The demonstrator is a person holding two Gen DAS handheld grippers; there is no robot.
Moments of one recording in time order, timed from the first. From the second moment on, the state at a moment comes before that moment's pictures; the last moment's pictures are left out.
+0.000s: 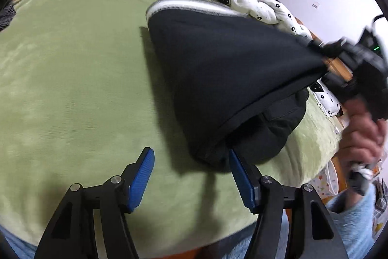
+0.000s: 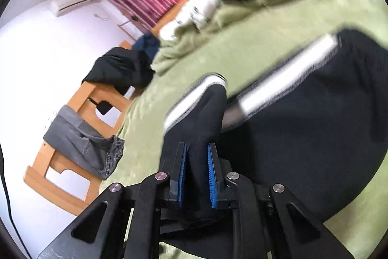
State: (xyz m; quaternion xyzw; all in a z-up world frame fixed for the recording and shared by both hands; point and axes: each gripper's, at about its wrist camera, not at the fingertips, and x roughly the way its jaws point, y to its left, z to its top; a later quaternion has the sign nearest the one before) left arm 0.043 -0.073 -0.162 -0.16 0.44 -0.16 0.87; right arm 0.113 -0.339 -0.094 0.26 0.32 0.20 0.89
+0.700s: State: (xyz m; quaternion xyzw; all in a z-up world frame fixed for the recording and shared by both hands) left arm 0.070 -0.192 -0.150 -0.07 0.42 -0.10 0.90; right arm 0.137 -0.520 -0.068 0.15 0.26 0.11 0.95
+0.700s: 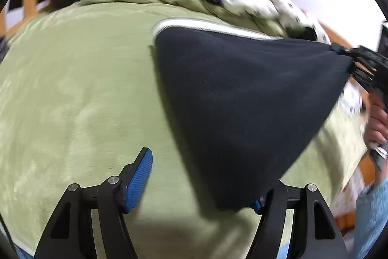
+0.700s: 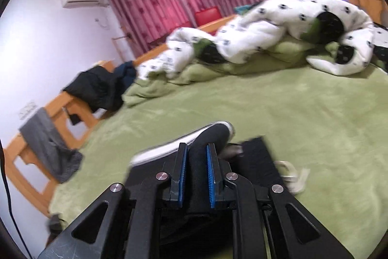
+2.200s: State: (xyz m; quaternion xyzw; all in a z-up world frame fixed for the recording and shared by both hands) left arm 0.211 -0.161 -0.191 -0.27 0.49 -0.26 0.78; right arm 0.273 -0.540 -0.172 0.16 0.51 0.13 0.84
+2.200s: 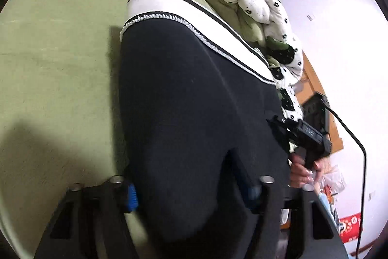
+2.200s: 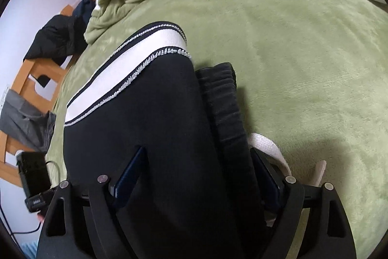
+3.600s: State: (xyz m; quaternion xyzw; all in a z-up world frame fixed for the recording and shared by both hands) left arm 0.148 0.077 -0.124 -0.13 0.46 -0.12 0.87; right arm 0.234 -0.340 -0.098 0.15 0.39 0.17 0.89
